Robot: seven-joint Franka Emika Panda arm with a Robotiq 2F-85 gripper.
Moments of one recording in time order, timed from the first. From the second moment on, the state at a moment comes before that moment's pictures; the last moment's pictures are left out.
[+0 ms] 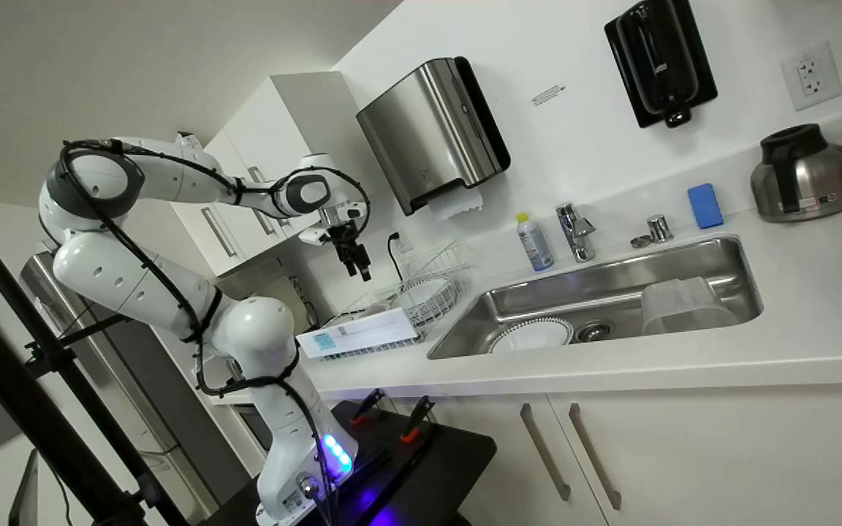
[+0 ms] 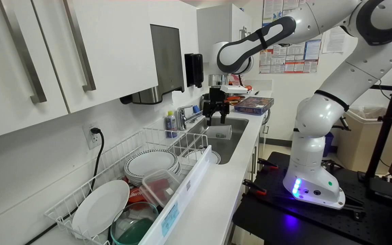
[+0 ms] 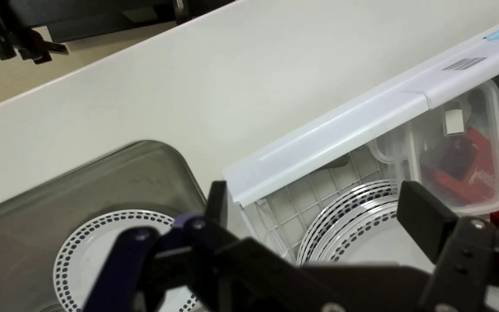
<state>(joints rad) 0.10 -0.58 0.09 -2.63 0.30 2.07 0.24</state>
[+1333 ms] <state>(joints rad) 0.11 -0.43 0.39 -2.43 0.25 2.10 0.70</state>
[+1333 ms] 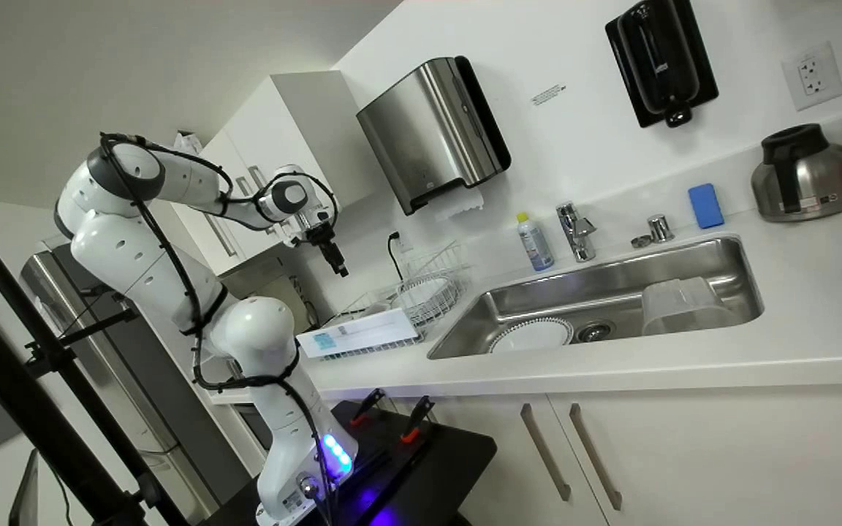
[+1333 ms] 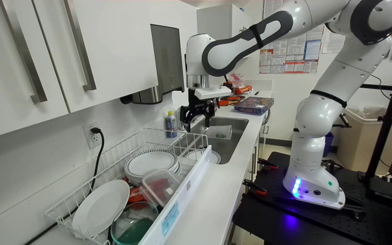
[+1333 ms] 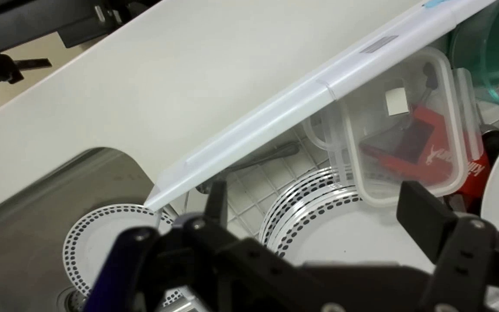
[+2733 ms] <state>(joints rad) 0.19 -0.32 0.38 -2.44 0.25 2.28 0.61</state>
